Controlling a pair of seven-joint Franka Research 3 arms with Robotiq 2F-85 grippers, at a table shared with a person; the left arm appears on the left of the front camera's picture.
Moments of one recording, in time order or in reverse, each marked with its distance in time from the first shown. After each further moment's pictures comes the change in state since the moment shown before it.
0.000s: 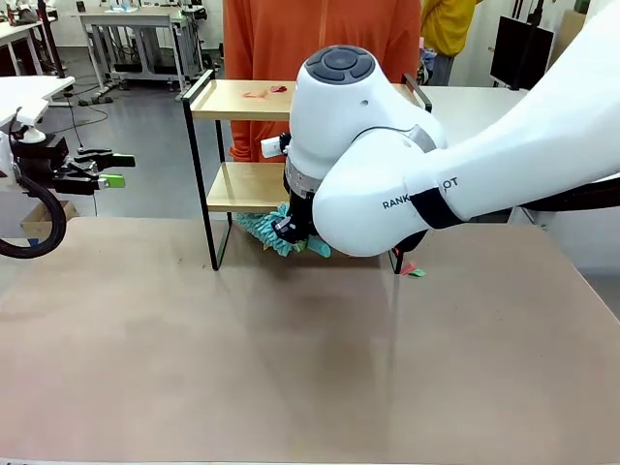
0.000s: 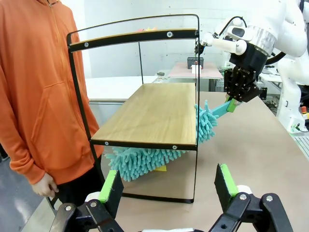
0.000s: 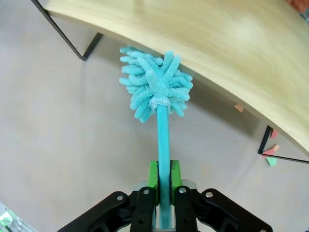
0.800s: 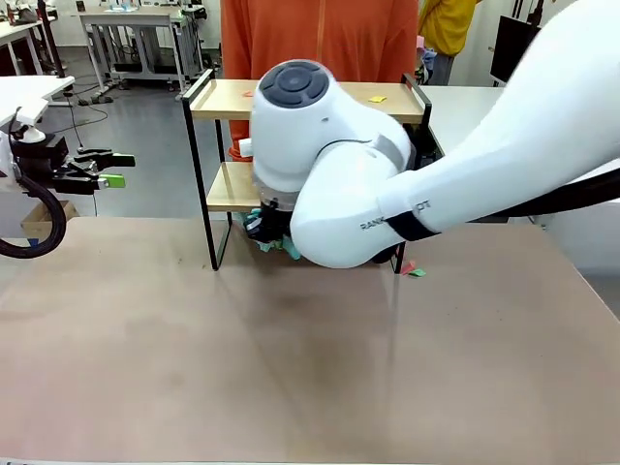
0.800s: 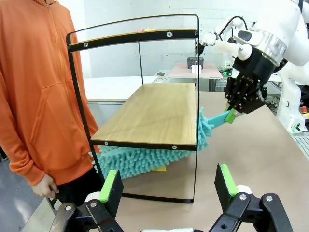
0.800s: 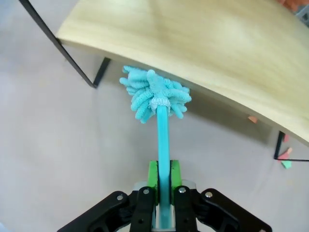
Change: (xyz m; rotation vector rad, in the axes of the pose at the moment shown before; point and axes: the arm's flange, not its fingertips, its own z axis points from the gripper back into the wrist) left arm 0.000 0.000 0.000 0.000 0.000 0.000; right arm 0.020 0.051 -0.019 -0.042 -0.077 -0.124
